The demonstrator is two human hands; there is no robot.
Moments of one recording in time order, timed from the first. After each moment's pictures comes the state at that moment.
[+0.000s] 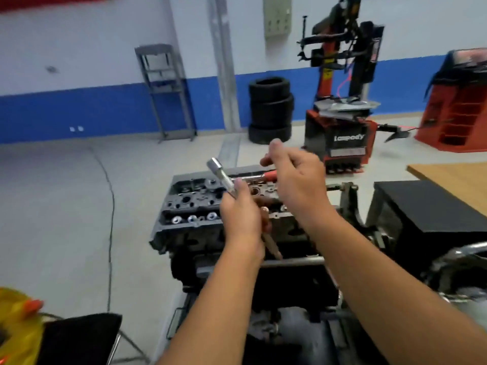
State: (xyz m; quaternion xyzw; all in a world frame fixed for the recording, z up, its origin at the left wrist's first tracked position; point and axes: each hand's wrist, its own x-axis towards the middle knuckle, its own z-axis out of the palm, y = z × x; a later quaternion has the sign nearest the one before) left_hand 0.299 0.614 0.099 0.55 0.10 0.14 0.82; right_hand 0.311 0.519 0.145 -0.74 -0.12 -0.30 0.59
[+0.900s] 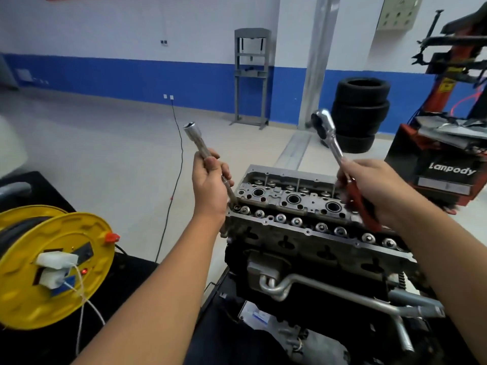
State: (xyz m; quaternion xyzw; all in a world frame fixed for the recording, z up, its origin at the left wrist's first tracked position) left_hand 0.337 0.806 0.092 0.56 0.03 0.42 0.72; right_hand 0.395 0.534 0.161 -0.78 -0.09 0.06 0.61
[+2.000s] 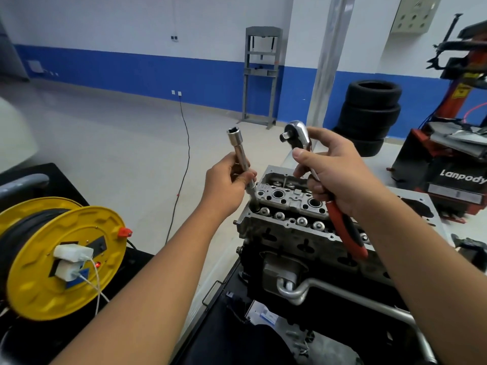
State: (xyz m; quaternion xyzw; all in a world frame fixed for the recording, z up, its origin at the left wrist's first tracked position) left_hand 0.313 0.840 0.105 0.77 0.06 0.31 0.56; right_hand 0.355 0.634 0.186 -0.71 -0.24 0.08 0.66
